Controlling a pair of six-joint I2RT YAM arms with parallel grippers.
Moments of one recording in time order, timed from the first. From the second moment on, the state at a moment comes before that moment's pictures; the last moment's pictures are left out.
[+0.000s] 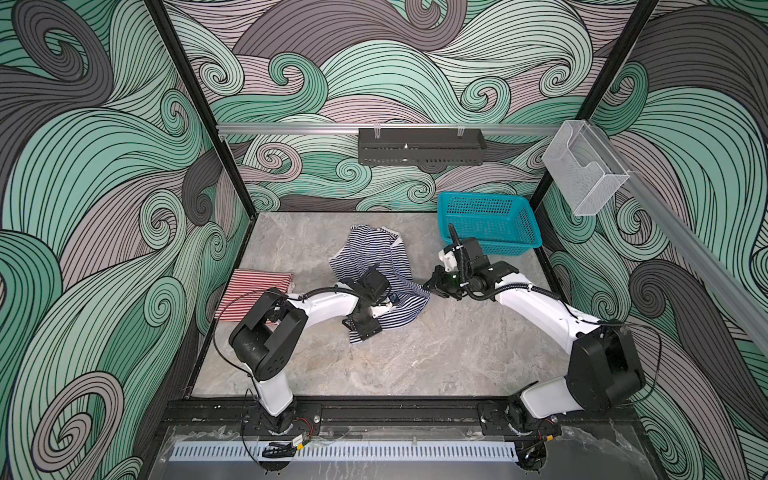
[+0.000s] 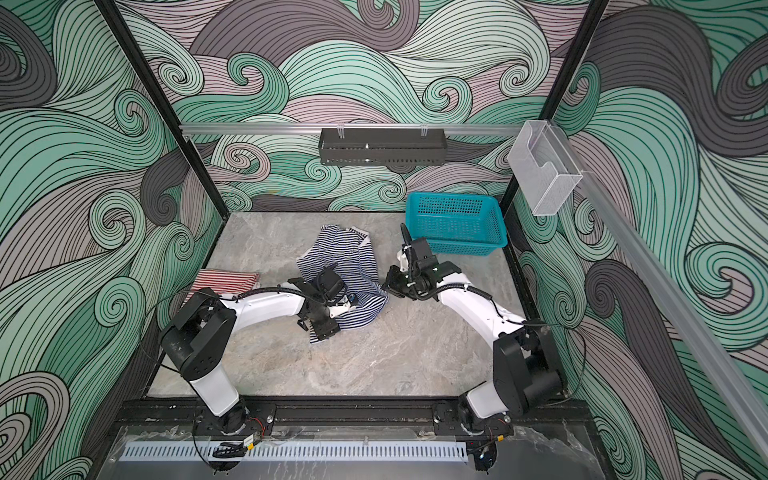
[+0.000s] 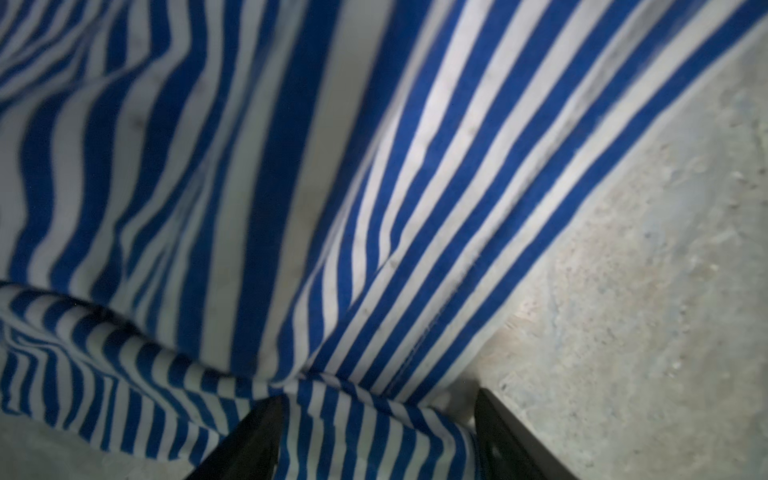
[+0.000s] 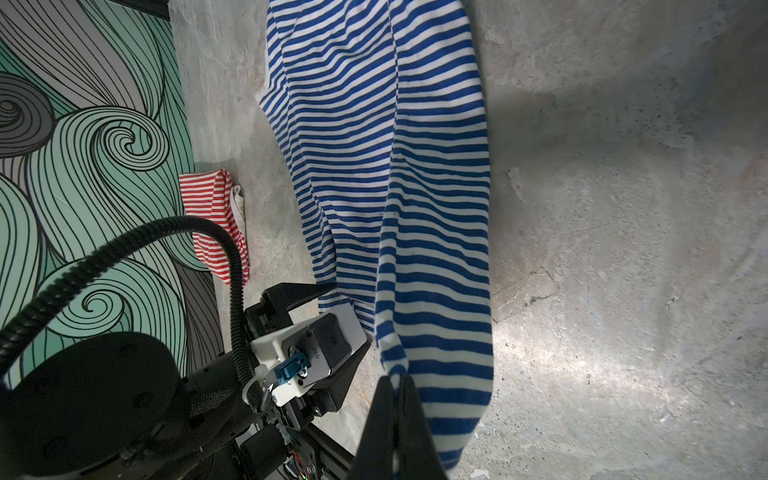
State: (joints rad) left arm -0.71 1.74 1.03 -0.66 -0.08 0.39; right arm 0.46 1.48 1.07 -0.54 -0.41 0.71
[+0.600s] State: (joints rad) left arm -0.62 1.41 0.88 -0.64 -0.29 0.34; right arm 0.40 1.48 1.06 -0.56 -0.40 0.71
